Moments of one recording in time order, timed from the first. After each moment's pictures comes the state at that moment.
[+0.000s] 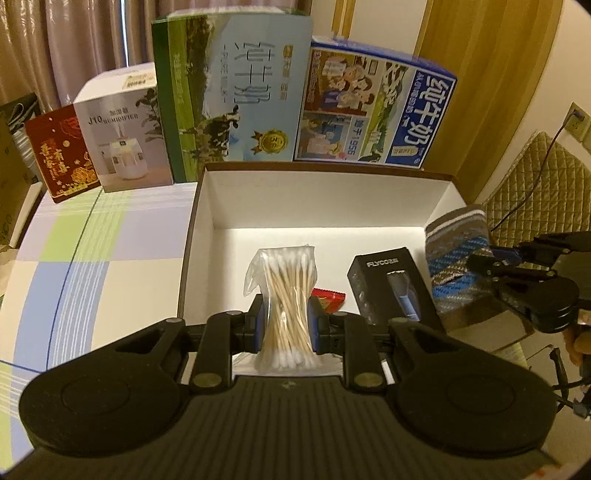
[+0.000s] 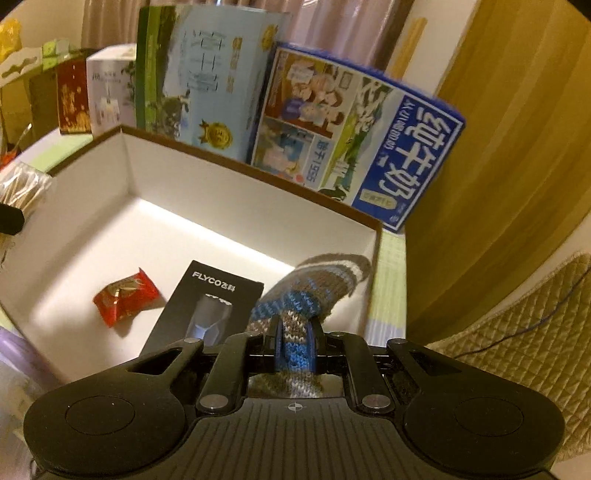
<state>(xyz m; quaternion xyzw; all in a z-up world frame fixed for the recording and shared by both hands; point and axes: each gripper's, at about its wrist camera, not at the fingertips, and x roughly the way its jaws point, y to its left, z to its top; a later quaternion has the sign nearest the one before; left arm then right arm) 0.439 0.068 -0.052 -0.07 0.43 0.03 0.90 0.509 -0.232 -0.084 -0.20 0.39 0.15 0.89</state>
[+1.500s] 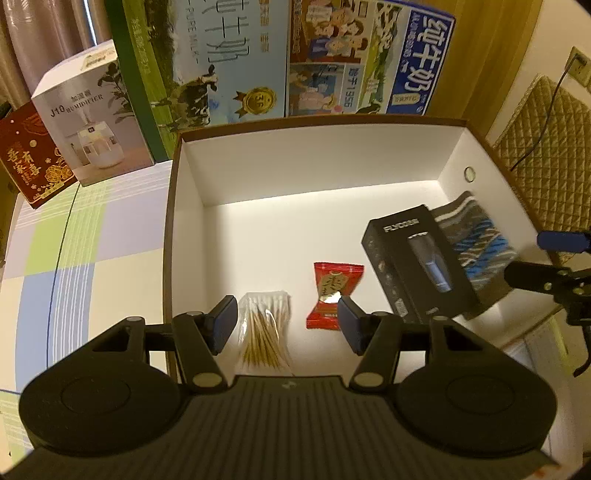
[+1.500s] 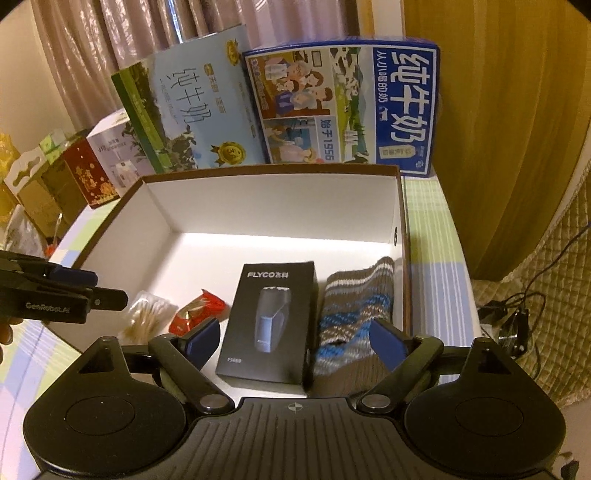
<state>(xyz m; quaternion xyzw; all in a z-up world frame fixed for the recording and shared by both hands) 0.466 0.066 -0.082 -0.02 0.48 0.01 0.87 0.489 -0.265 -0.069 0.01 0.43 0.18 0.89</state>
